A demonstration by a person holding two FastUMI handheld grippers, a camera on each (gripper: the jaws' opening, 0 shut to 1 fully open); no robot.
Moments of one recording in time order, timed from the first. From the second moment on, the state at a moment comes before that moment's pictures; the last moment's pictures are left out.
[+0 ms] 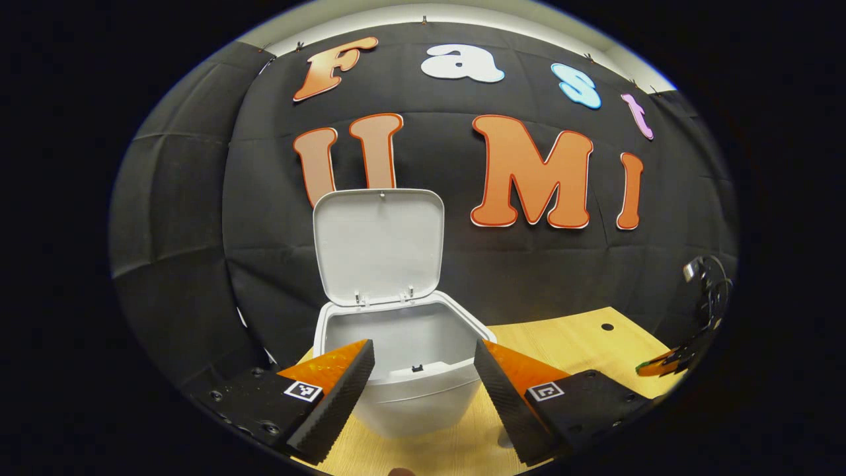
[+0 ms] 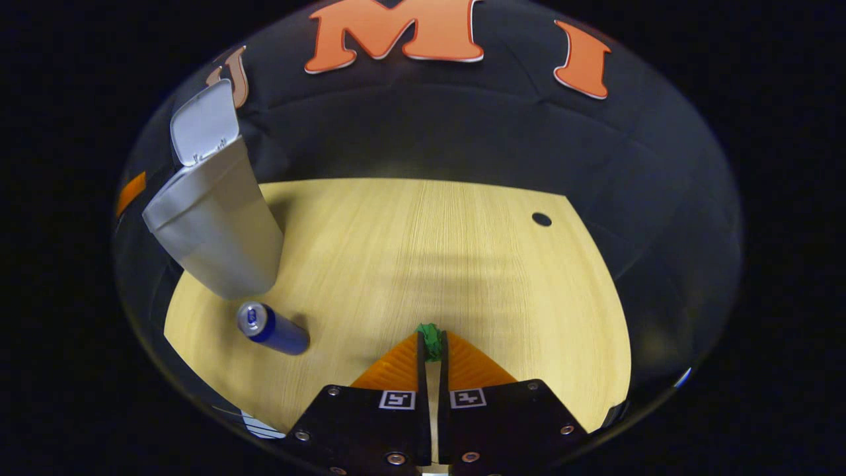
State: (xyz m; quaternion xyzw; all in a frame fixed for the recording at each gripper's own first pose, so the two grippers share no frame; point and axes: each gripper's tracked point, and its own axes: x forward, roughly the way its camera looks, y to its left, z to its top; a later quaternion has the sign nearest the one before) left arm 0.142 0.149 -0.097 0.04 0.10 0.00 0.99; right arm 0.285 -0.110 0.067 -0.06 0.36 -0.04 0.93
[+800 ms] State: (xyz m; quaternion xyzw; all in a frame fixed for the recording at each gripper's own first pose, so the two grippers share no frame) left arm 0.092 0.192 -0.081 0.03 0.08 0.03 1.00; right arm 0.372 0.034 0.279 -0.10 0.16 0.10 0.98
